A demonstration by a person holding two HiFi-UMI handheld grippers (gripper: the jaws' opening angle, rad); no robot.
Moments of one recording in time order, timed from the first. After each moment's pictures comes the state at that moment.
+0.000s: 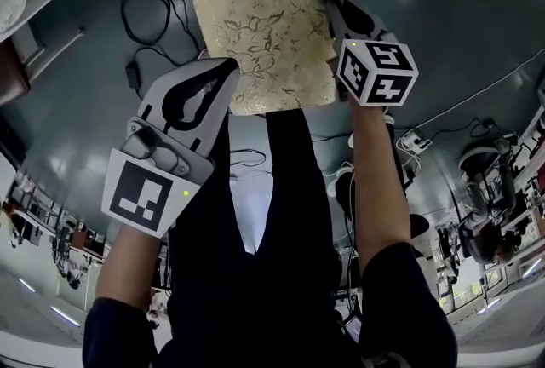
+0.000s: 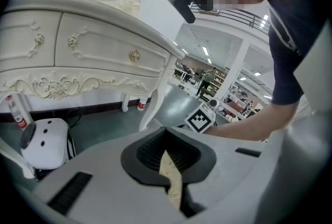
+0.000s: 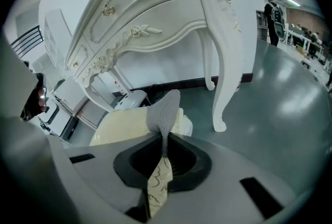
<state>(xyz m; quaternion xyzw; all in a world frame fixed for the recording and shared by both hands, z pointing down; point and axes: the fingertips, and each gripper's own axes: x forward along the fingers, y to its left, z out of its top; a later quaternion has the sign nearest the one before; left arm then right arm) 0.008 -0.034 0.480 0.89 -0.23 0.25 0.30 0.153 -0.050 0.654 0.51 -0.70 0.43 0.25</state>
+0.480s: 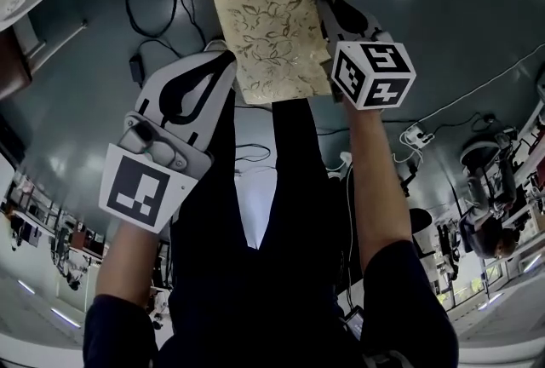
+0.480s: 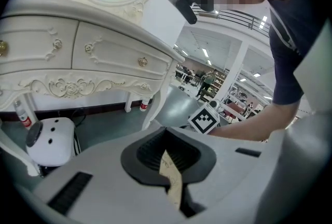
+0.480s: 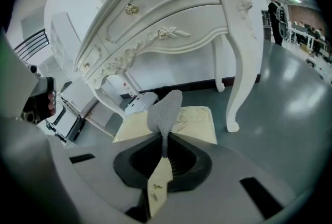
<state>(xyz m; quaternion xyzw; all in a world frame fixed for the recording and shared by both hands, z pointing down) -0.033 -0.028 0.470 0.89 -0.24 0.24 0.29 0.097 -0.043 0.629 0.50 -0.72 0.43 0.22</state>
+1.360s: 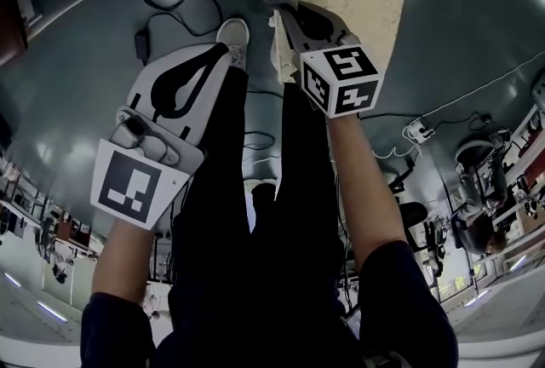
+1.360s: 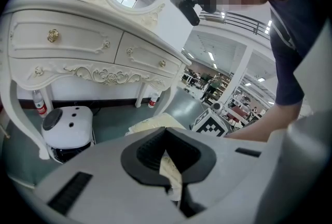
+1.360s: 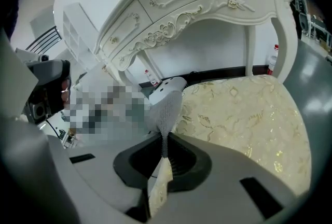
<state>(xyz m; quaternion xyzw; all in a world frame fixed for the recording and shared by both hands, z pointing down) -0.148 0.003 0.478 0.88 -0.27 0.23 0.31 -0.073 0.011 0.634 0.42 -0.76 0.44 0.24</state>
